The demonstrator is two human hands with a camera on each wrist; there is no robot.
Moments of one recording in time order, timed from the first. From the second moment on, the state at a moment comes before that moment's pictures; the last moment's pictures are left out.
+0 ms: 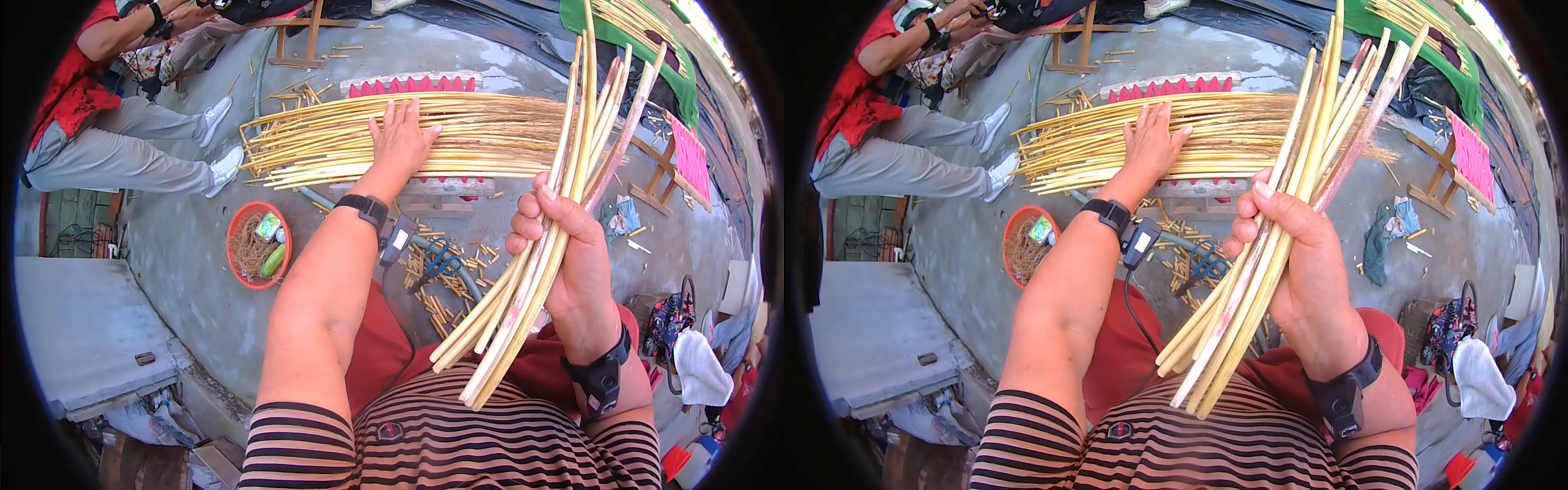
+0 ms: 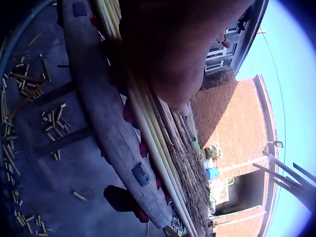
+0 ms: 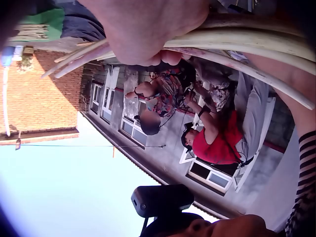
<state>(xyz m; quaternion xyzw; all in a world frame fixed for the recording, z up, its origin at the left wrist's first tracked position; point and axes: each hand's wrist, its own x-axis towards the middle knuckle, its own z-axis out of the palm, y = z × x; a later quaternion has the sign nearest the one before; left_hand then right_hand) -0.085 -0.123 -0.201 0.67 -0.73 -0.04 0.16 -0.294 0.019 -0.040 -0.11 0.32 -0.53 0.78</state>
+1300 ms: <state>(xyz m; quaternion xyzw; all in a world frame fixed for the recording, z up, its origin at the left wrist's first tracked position) -0.049 -0.097 -0.153 0.53 -0.81 -0.11 0.22 -0.327 0.006 -0.047 -0.15 0.27 -0.56 0.76</state>
